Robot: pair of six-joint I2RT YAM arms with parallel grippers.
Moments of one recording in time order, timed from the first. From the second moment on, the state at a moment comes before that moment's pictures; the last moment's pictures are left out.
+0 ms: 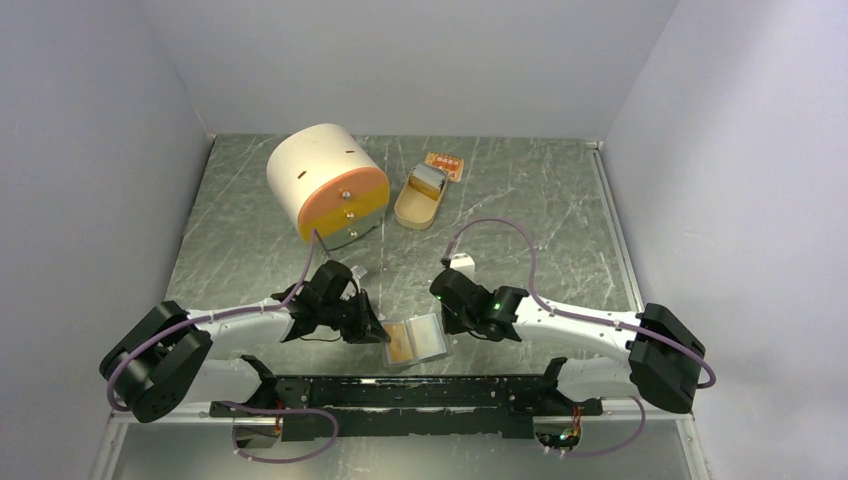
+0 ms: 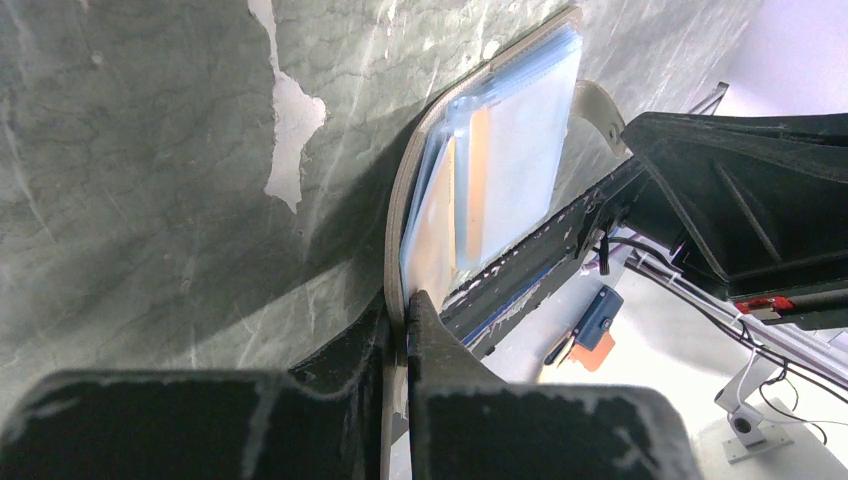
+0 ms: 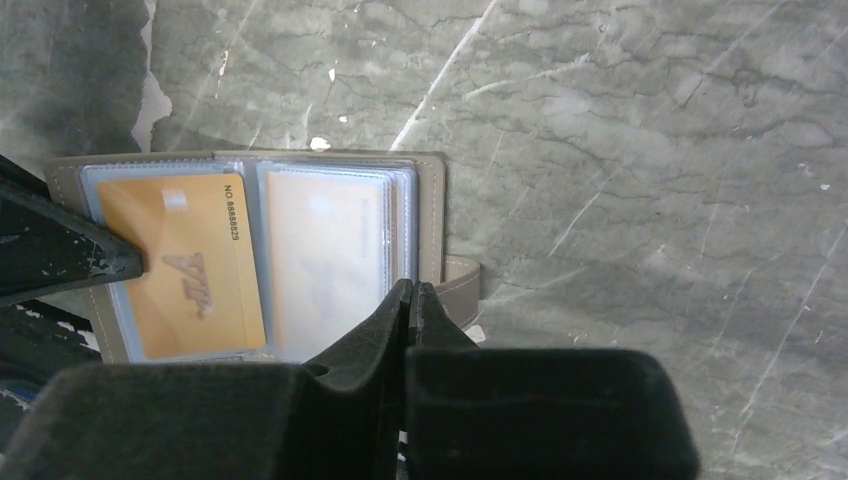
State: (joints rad) left arm -0.72 1.27 0.37 0.03 0.45 -1.04; right arm 1.03 1.24 0.66 -0.43 0.27 0.72
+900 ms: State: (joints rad) left arm -0.72 1.27 0.37 0.03 0.45 -1.04; right arm 1.11 1.28 0.70 -0.48 0.33 0.73
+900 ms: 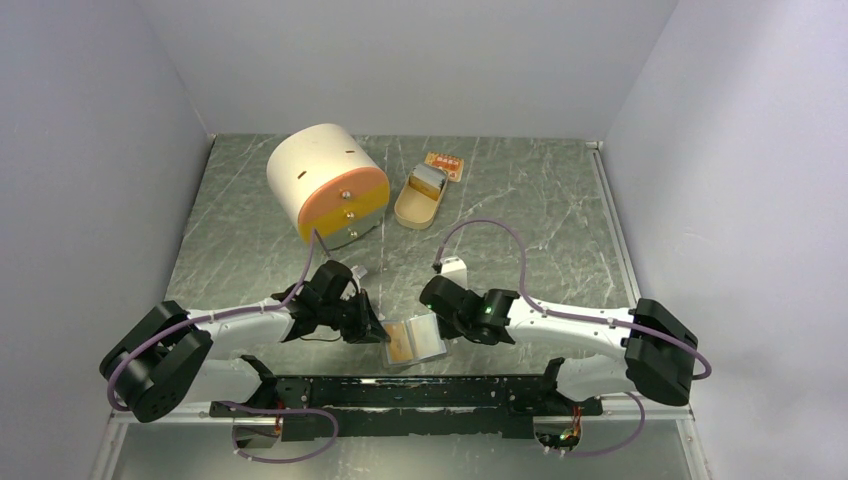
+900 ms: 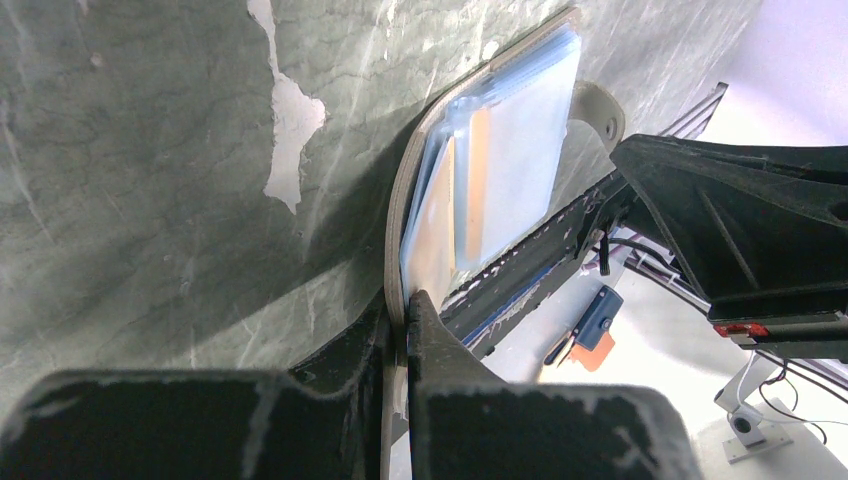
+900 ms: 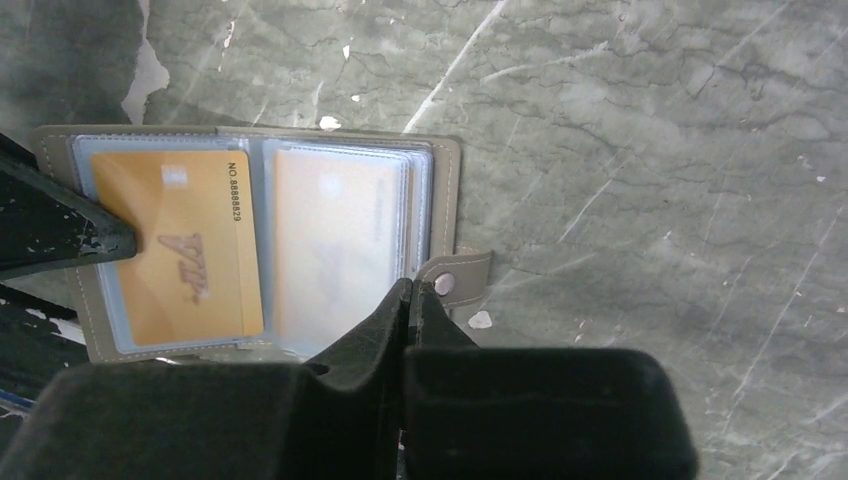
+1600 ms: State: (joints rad) left arm -0.74 1.34 0.42 0.30 0.62 -1.06; right arm 1.11 1.08 0.47 -0.27 0.31 0.79
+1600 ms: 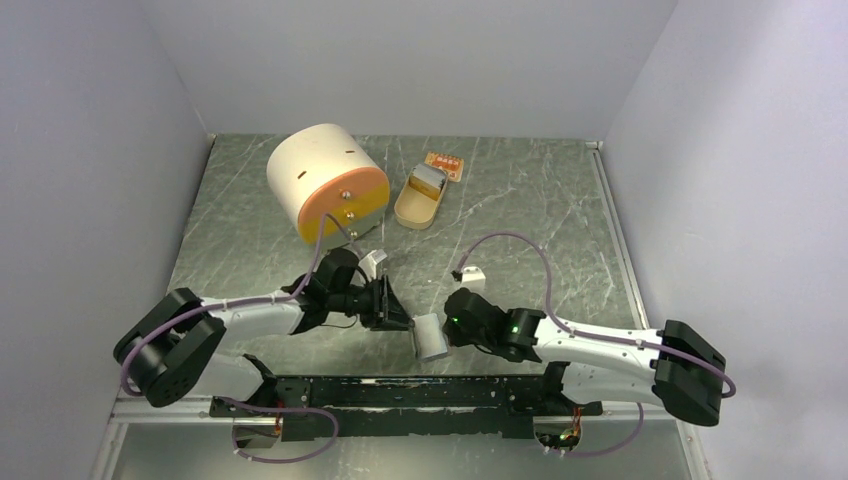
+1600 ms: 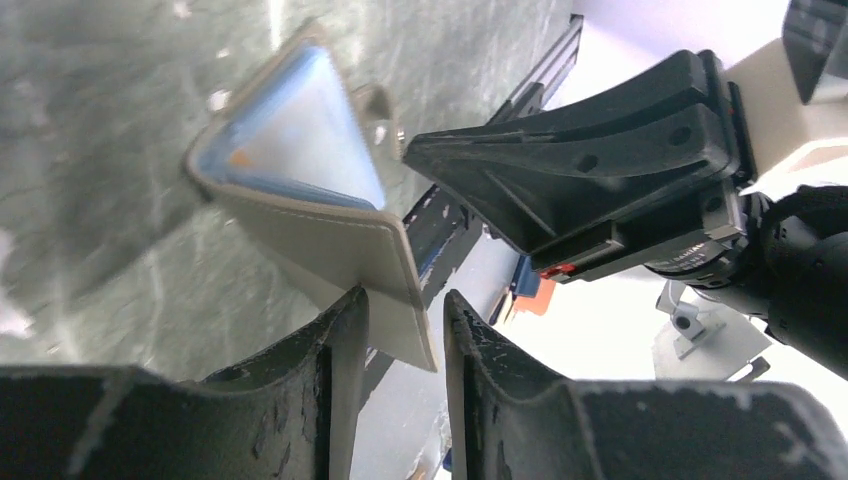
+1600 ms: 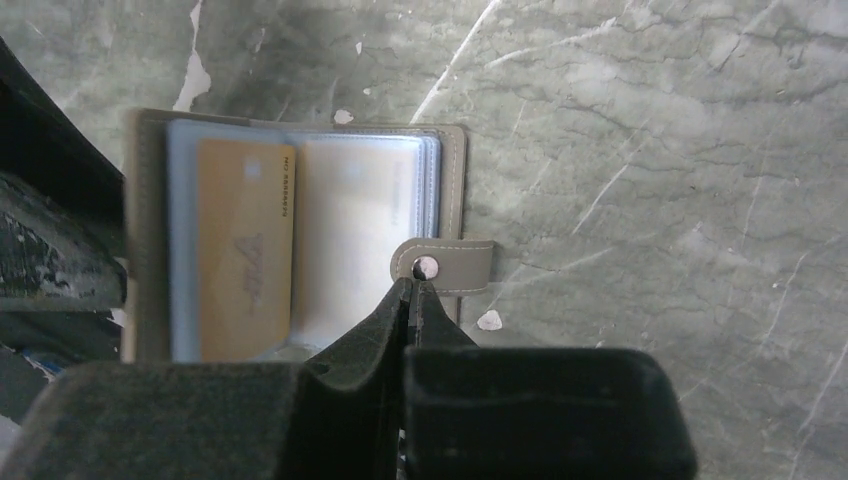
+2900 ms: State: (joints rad) left arm -0.78 1.46 0.52 0.28 0.58 -1.02; right arm 1.10 1.21 0.60 -0.37 0.34 0.77
